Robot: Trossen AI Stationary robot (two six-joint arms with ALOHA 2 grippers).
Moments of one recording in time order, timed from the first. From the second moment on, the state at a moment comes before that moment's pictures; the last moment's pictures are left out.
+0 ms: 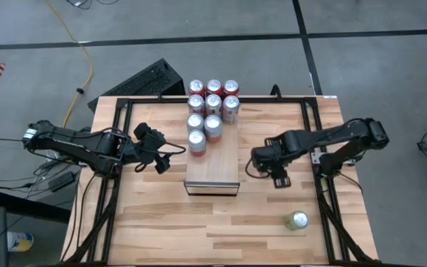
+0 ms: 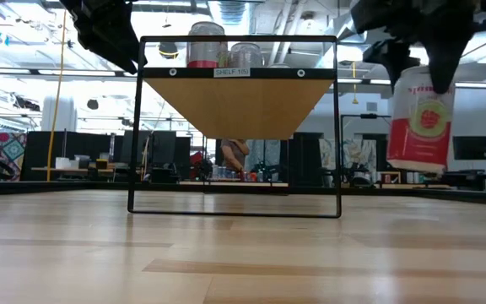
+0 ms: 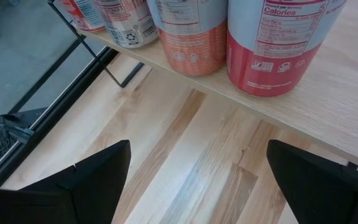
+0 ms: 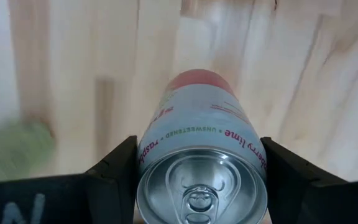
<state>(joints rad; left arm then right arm) -0.17 1.03 0.95 -0.74 -0.64 -0.45 0.13 1.46 1.28 -1.33 0.06 0.00</state>
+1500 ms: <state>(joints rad) -0.17 1.03 0.95 -0.74 -0.67 -0.62 0.14 1.48 1.58 -1.54 0.22 -0.71</state>
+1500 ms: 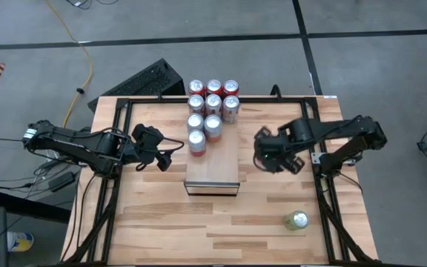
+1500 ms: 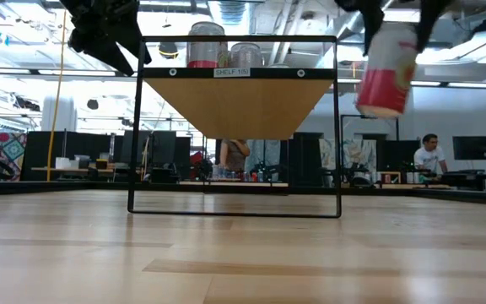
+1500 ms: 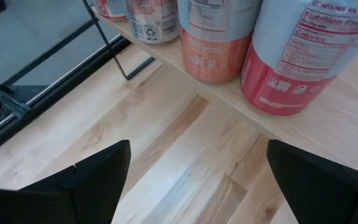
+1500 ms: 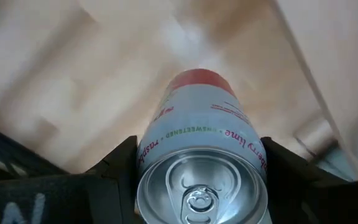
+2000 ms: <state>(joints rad) -0.17 1.03 0.95 -0.75 -0.71 -0.62 0.22 1.48 1.25 -1.23 0.20 -0.88</state>
